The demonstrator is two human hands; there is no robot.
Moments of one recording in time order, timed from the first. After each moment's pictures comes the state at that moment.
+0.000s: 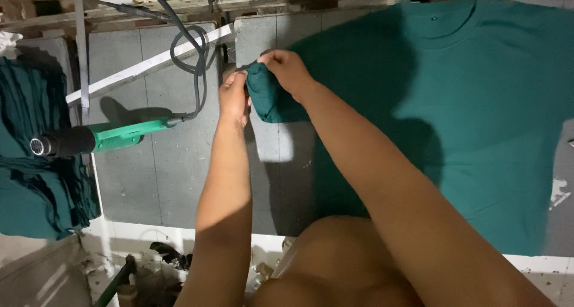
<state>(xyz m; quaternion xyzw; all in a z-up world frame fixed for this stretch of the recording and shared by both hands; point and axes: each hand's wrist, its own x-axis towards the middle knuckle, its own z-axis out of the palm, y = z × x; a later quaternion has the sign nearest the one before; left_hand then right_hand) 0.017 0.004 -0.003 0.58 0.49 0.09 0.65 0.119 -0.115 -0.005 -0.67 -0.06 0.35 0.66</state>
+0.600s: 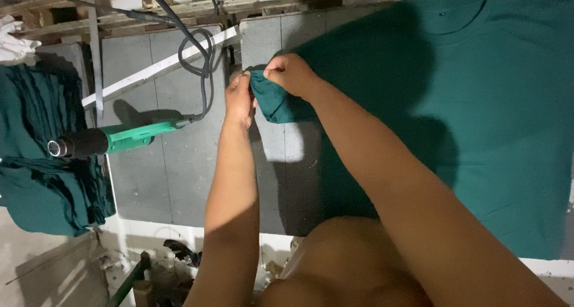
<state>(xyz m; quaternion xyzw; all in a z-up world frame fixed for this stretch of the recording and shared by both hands) 0.011 0.017 -0.027 0.56 0.47 0.10 0.68 0.121 -0.124 -0.001 -0.72 -0.18 0.34 0.57</state>
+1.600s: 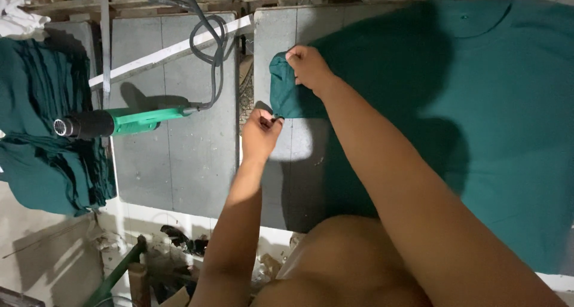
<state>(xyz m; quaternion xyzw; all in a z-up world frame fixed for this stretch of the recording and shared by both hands) -0.084 -0.031 -0.013 0.81 0.44 -0.02 0.39 0.134 -0.113 -0.069 -0.69 -0.06 0.40 0.60</state>
